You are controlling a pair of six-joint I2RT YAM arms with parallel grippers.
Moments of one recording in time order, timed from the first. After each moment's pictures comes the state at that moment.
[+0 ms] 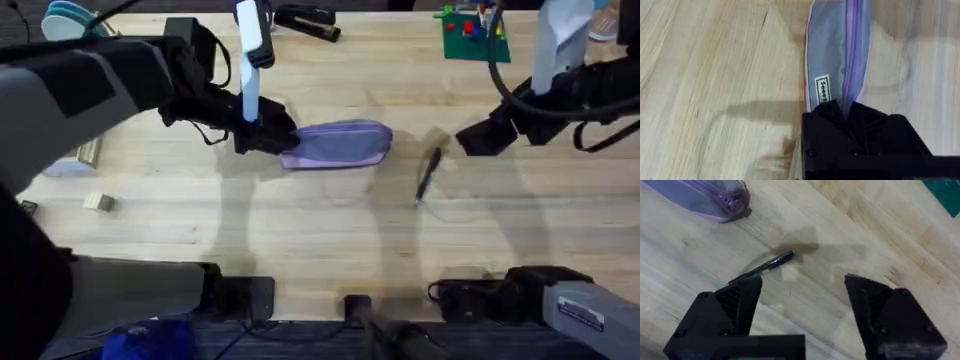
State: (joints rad) left arm 0.00 1.54 0.94 -0.77 0.78 1.23; right arm 0.00 1.16 1.05 -0.98 -0.19 -0.60
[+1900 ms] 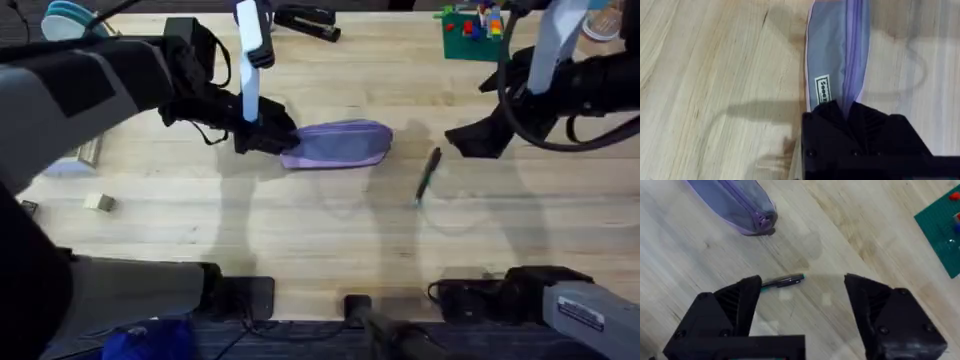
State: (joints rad) left arm 0.00 1.54 0.94 -0.77 0.78 1.24; right arm 0.00 1.16 1.05 -0.93 -0.37 -0.79
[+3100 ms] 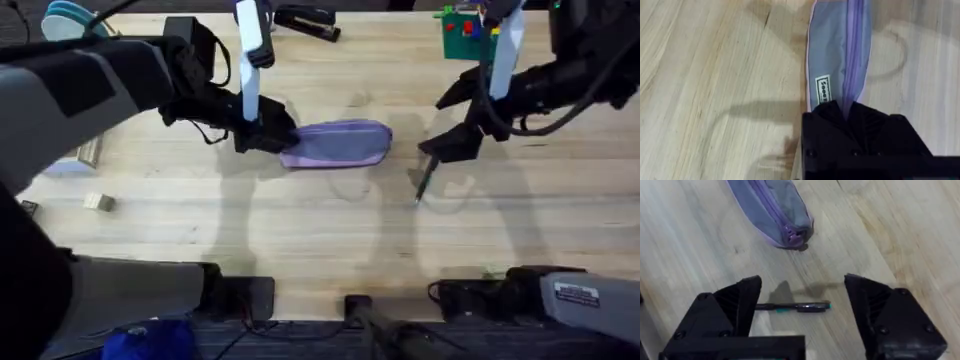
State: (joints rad) left arm 0.00 1.54 0.94 -0.76 0.78 1.24; right arm 0.00 1.40 1.05 -0.91 -0.59 -0.93
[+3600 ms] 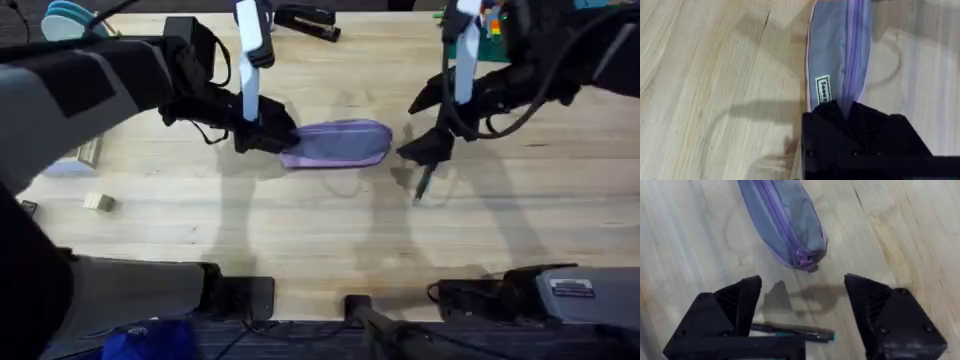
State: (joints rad) left arm 0.00 1.54 0.94 -0.76 0.78 1.24; right arm 0.11 1.52 1.05 -0.81 -0.61 -0.94
